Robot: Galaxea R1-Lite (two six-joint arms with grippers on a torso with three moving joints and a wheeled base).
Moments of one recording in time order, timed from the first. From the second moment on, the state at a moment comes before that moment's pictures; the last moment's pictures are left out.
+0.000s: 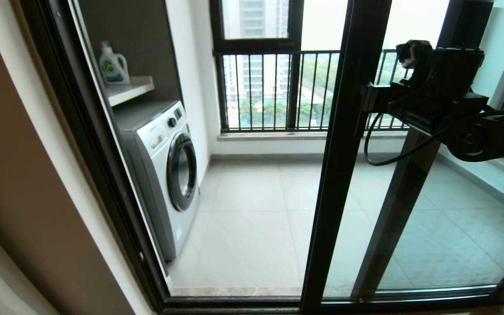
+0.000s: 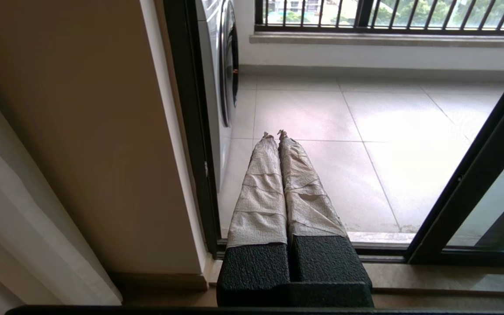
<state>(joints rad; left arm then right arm) 0.00 0.00 0.00 0.00 0.00 -0.01 0.22 1.94 -1.47 -0.55 -0.07 -0.02</state>
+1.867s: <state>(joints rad) 0.00 0.00 0.00 0.00 0.00 -0.01 0.58 2.20 -1.81 -0.54 -0.25 -0.06</state>
